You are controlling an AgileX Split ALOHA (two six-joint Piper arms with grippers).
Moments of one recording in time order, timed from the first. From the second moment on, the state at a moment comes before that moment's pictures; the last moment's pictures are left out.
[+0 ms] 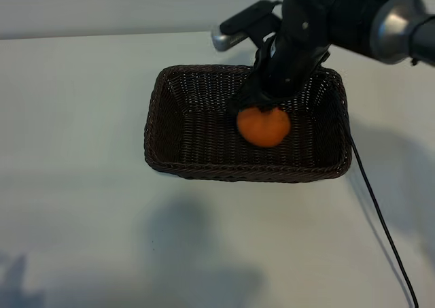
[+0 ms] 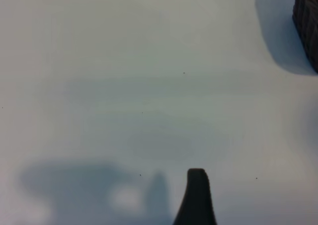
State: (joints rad) left arm -0.01 -0.01 -0.50 -0.05 1.09 0.02; right arm 0.46 1.99 -1.52 0.02 0.80 -0.01
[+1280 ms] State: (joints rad) left arm -0.01 -0.01 -0.50 -0.05 1.09 0.02; right arm 0.46 2.03 -1.72 -0.01 1.03 0.08
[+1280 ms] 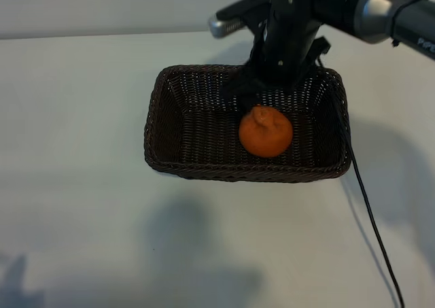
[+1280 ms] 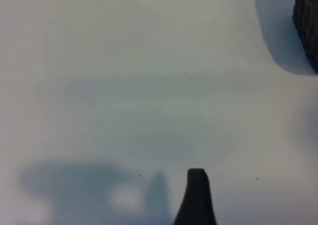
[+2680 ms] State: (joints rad) left arm -0.01 -0.01 -0.50 -0.05 1.09 0.02; right arm -0.26 1.73 -1.75 0.12 1.11 -0.08
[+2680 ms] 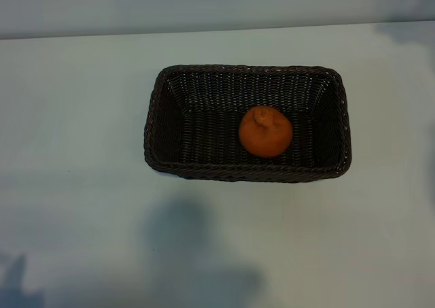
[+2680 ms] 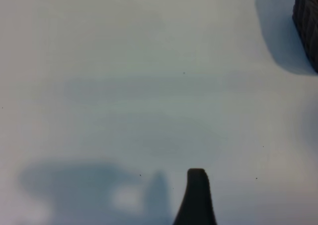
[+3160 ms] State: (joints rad) left arm -0.01 -0.01 -0.50 -0.05 1.09 0.02; right arm -0.26 1.53 -1.75 0.13 1.19 -0.08
